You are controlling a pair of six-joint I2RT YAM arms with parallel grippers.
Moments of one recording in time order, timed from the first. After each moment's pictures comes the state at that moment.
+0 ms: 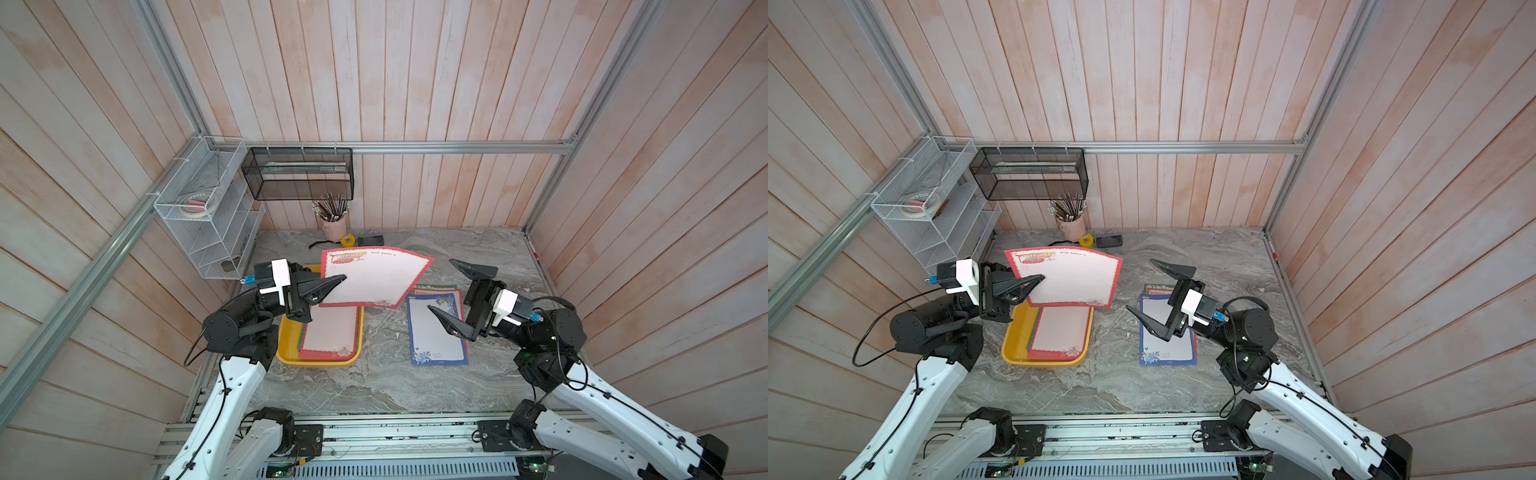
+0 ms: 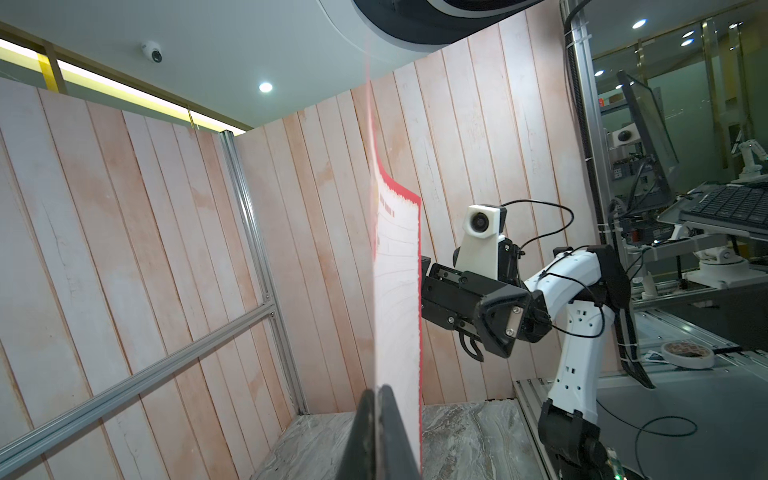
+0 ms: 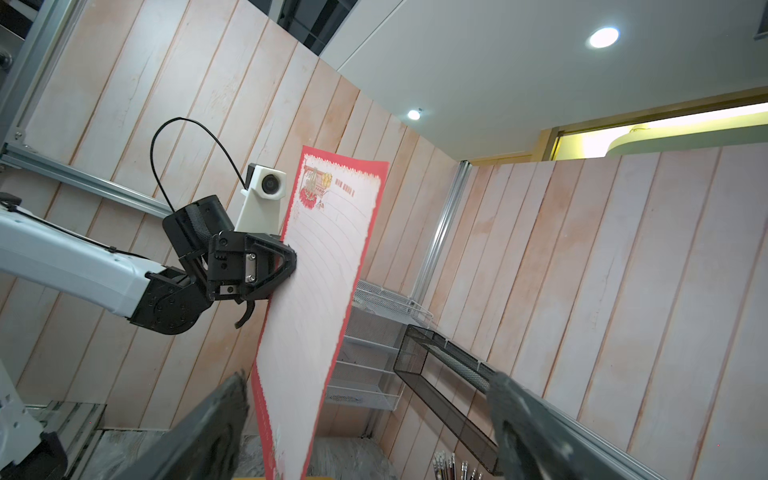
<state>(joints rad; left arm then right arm) -0.14 0.89 0.81 1.01 1.12 -0.57 0.79 0.84 0.76 0.63 -0.49 -0.17</state>
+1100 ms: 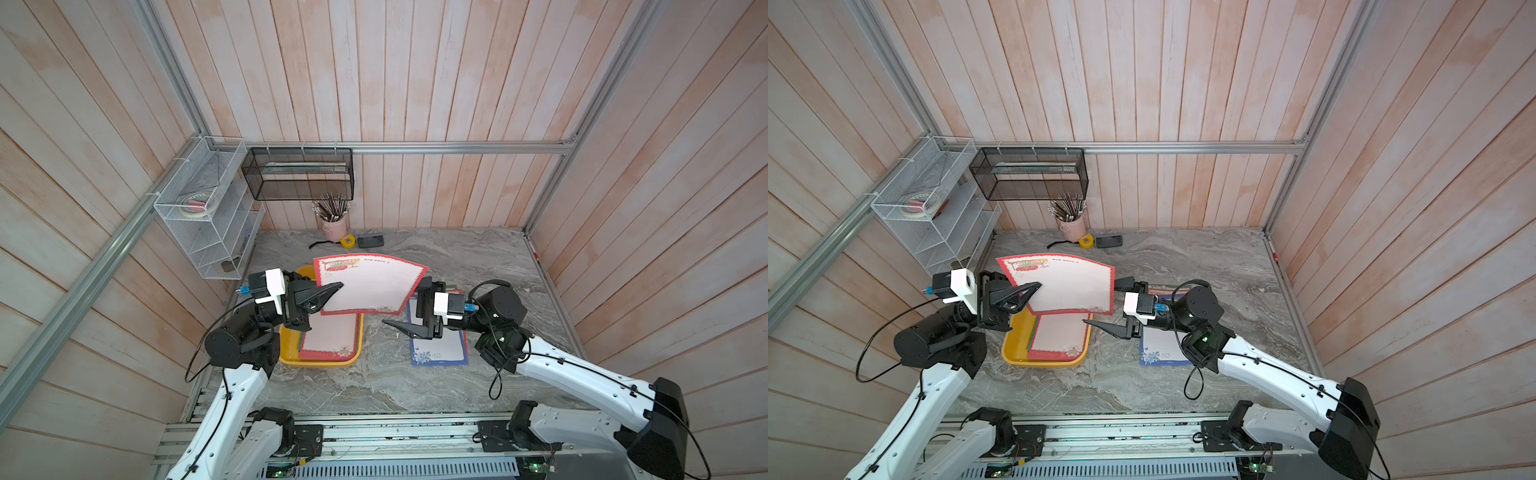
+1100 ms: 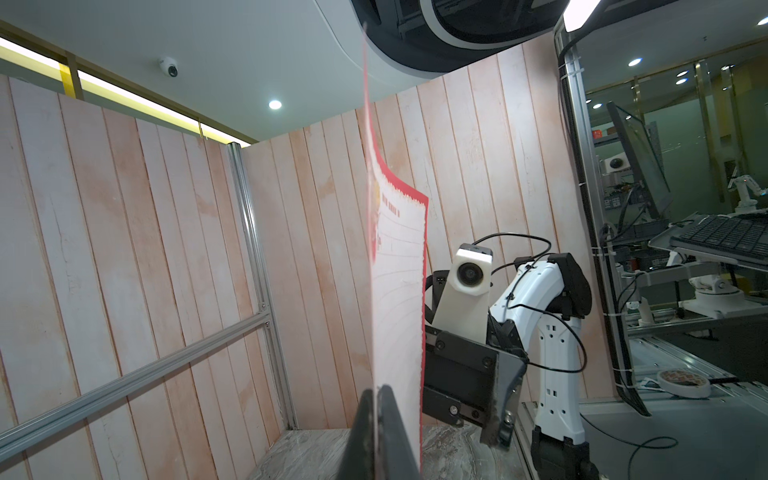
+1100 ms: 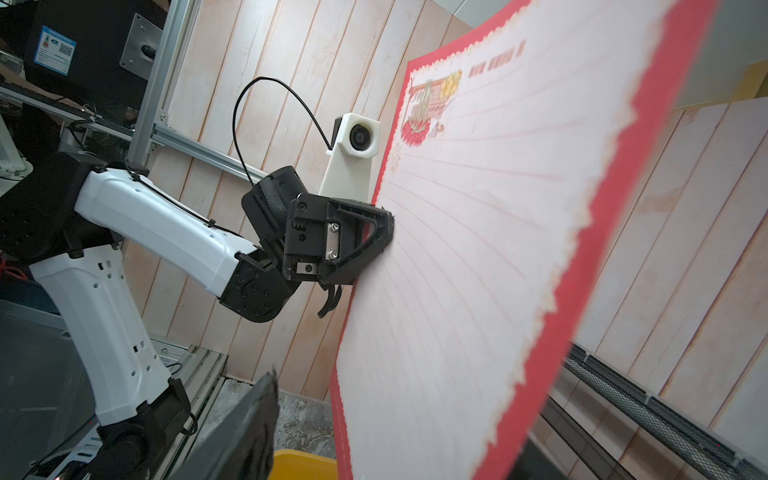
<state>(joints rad) -0.15 0.86 0.73 1.12 1.07 -0.66 0.94 1.14 0.89 0.64 -0.64 -0.20</state>
